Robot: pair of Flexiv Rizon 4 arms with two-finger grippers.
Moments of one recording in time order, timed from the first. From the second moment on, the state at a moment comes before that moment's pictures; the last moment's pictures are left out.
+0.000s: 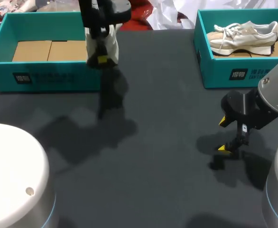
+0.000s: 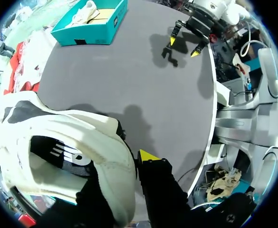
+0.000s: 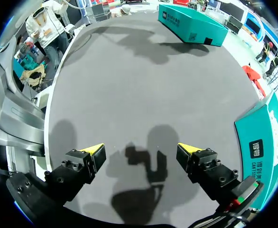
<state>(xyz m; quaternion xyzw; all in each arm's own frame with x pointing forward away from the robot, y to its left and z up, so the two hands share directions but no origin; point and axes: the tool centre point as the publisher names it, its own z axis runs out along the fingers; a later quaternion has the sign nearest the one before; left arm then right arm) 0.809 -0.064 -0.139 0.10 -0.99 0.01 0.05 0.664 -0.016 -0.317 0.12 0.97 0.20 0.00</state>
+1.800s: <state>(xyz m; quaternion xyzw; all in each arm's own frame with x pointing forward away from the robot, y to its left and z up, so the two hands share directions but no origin) 0.973 0.100 -0.116 0.20 -0.98 -0.03 0.04 0.664 -0.016 -0.317 0.12 0.97 0.20 0.00</state>
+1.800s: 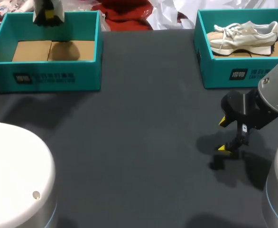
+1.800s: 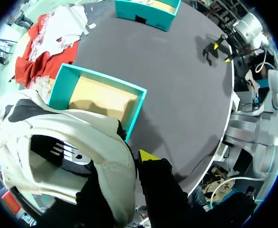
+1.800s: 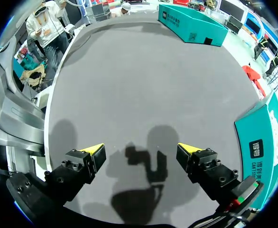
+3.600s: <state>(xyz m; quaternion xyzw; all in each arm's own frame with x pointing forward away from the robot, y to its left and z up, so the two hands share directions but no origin) 1.028 0.253 -0.162 -0.04 -1.00 -0.08 0.02 0.664 -0.016 -0.317 0.12 0.97 0.20 0.00</state>
